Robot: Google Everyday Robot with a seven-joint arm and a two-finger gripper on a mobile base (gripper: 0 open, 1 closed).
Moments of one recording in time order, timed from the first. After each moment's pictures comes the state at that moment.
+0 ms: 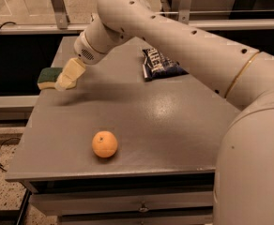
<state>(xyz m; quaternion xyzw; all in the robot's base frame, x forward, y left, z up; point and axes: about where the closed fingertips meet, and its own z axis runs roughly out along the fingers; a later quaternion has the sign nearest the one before) 0.655 0.179 0.870 -0.58 0.71 0.22 0.34</state>
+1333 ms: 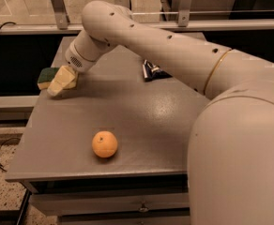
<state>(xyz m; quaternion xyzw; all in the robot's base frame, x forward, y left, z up) 0.667 0.205 0.832 -0.54 0.75 0.21 0.30</state>
